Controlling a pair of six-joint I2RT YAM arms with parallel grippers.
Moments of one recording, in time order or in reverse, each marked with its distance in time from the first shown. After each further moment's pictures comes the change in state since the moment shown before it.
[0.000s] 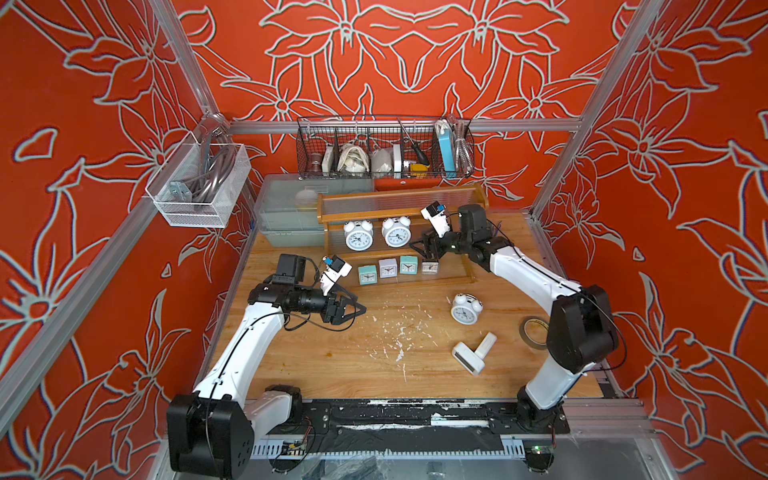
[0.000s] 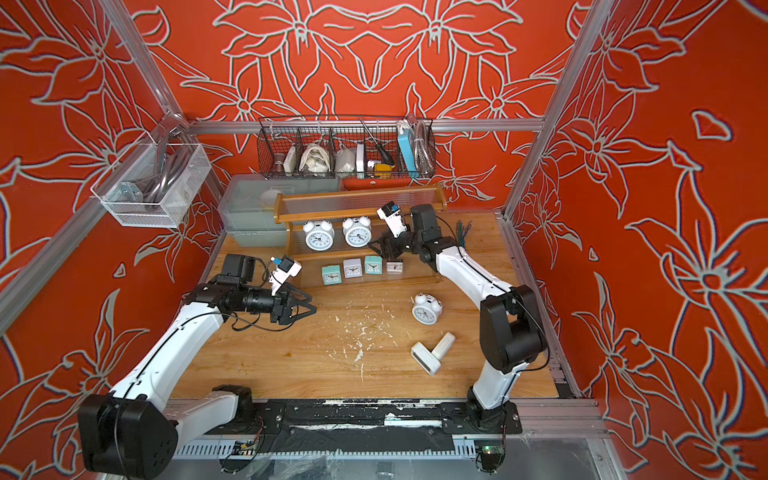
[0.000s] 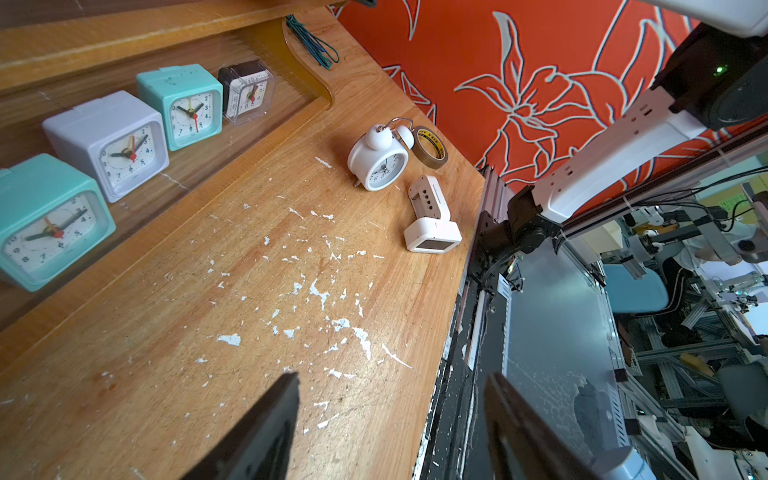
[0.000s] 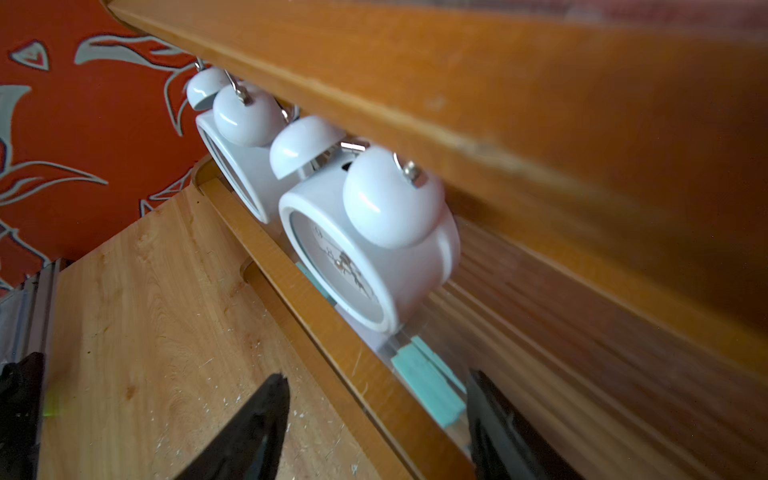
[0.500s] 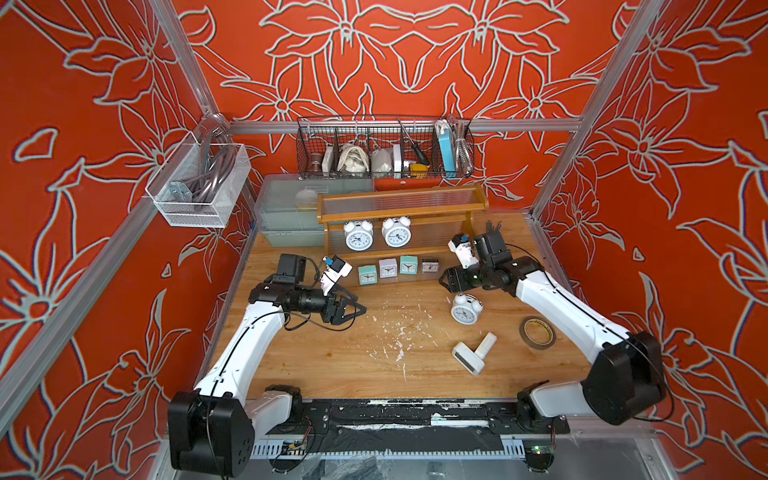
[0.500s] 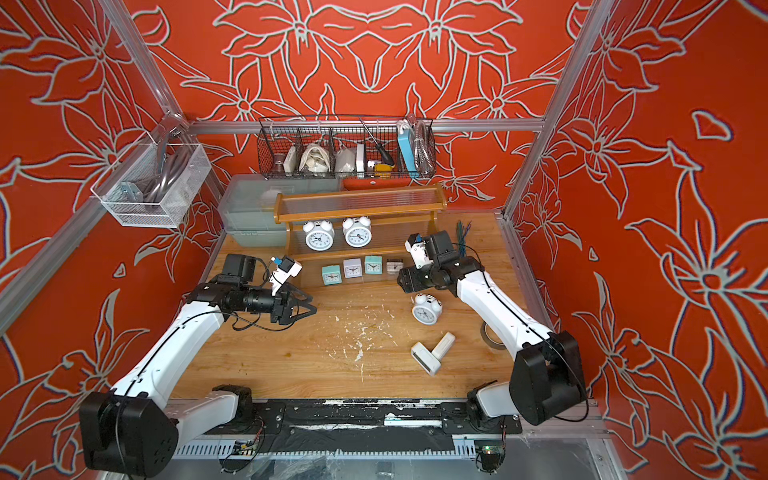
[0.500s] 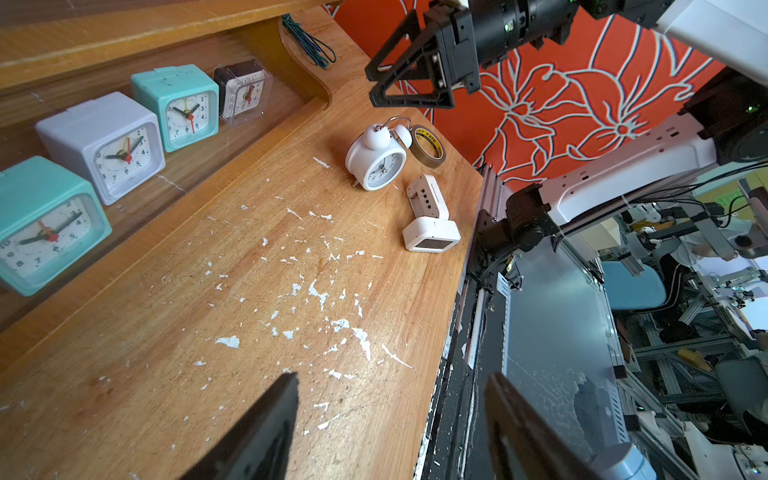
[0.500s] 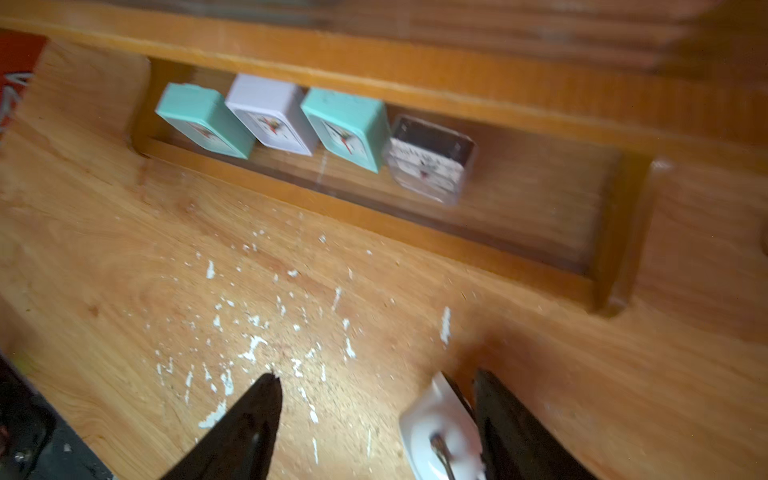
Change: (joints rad) left arm 0.001 0.010 0.000 -0.004 0.010 0.015; right arm 0.000 -0.312 -0.222 -0.489 0.375 0.125
